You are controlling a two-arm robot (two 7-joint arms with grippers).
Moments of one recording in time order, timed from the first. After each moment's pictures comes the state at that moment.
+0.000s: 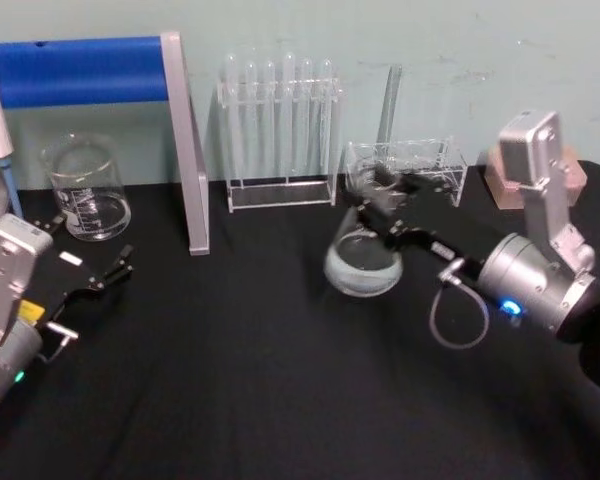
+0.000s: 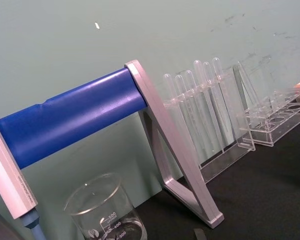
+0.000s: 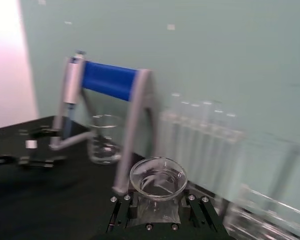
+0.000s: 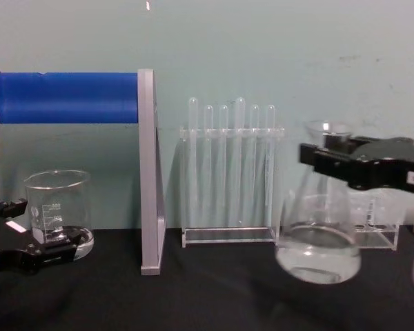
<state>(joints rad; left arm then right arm) -0.20 0.60 0.45 -1.41 -0.25 -0.12 0.03 0.24 0.47 -0.38 -1.61 0.44 0.05 0.37</state>
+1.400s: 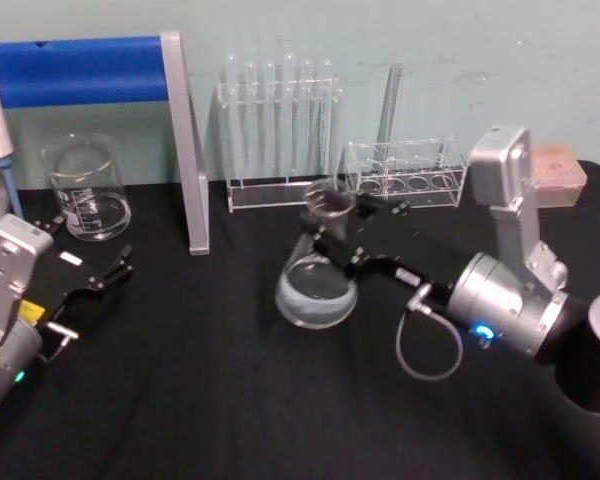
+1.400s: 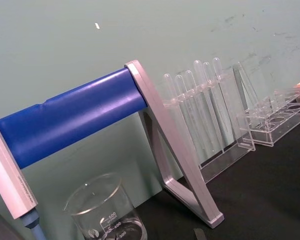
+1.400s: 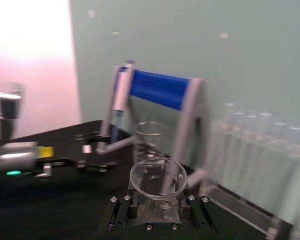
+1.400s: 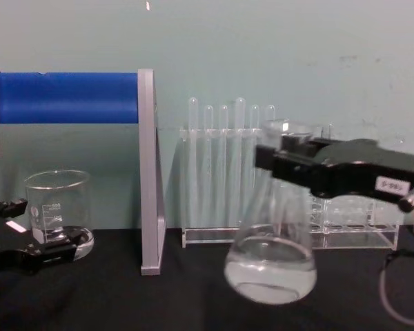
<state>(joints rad) -0.20 0.60 0.45 -1.41 -0.25 -0.12 0.03 0.21 0.43 -0.38 -1.67 0.42 0.07 0.47</state>
